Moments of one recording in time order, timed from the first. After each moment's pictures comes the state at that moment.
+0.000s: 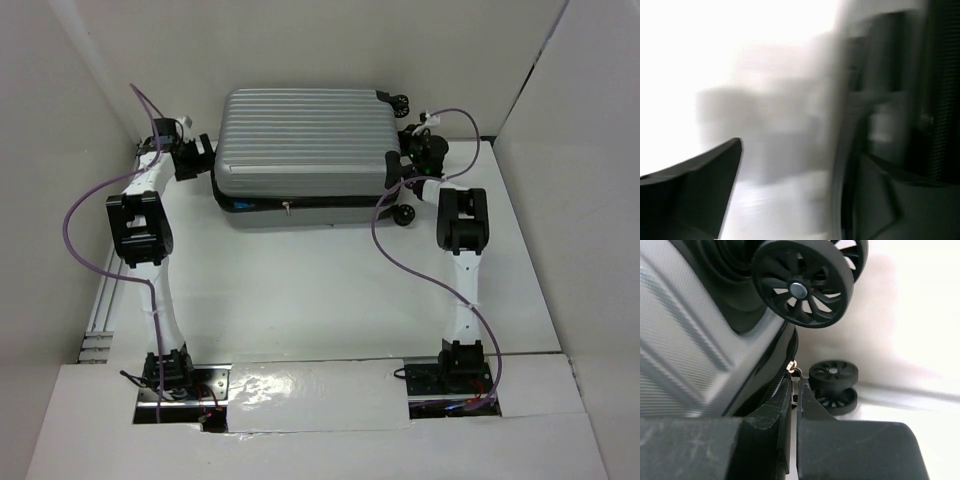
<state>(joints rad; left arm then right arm) 0.16 2.38 2.06 -0.47 0.35 -0.19 -0.02 2.63 1.93 0.81 -0.39 0.29</state>
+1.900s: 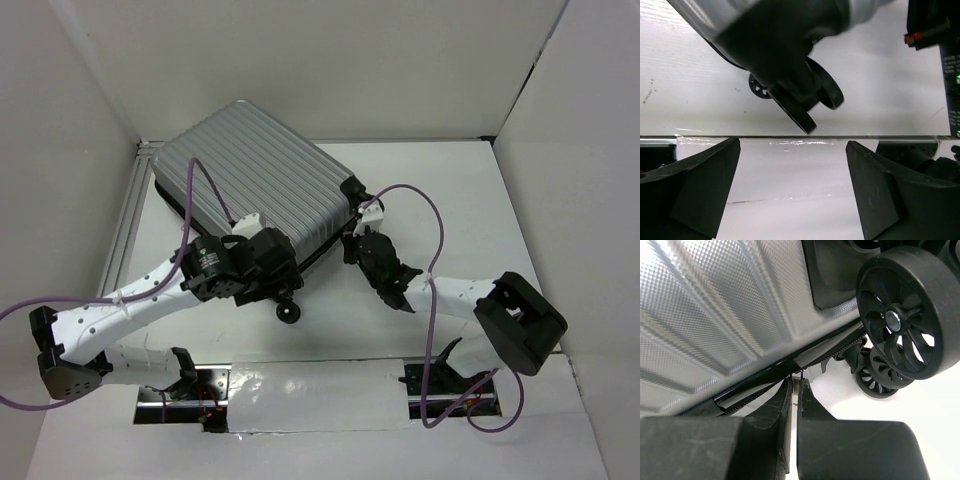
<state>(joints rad) -0.99 1.23 1.34 -1.21 -0.34 -1.22 0.75 1.40 0.55 0.56 0.39 0.27</state>
